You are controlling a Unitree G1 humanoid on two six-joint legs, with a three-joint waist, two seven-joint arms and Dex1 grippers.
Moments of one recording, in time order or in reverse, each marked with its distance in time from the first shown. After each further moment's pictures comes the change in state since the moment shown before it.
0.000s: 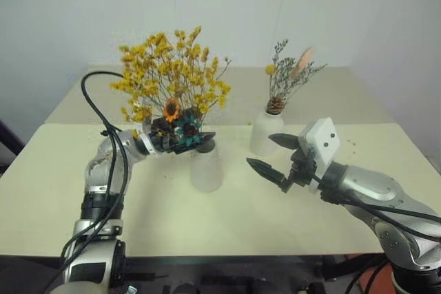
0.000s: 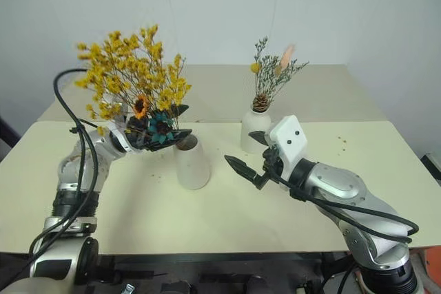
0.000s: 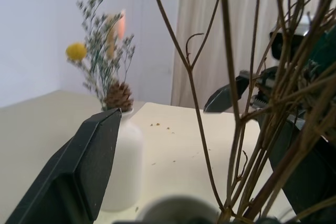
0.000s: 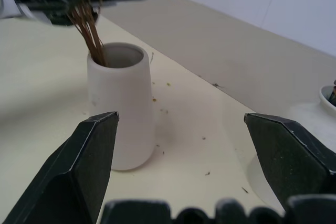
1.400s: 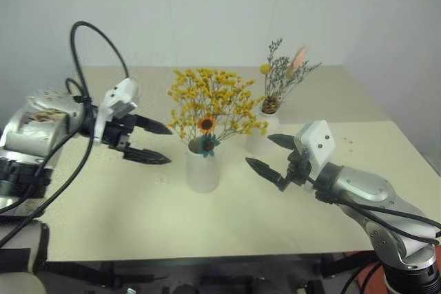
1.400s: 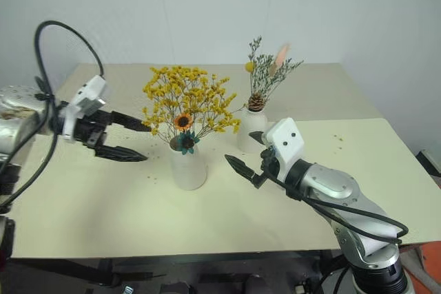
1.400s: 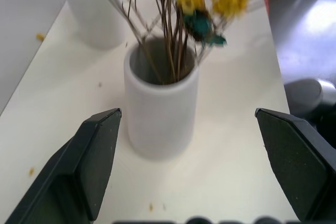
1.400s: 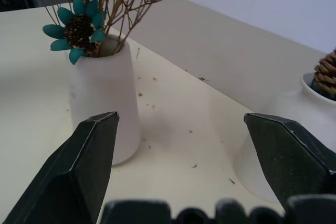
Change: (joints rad) left arm -0.098 0.587 -0.251 -0.052 0.216 0.208 -0.295; right arm 0.016 0.048 0.005 0.023 -0.082 -0.023 0.017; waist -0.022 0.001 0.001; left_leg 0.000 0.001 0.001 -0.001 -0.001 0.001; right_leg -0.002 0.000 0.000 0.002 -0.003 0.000
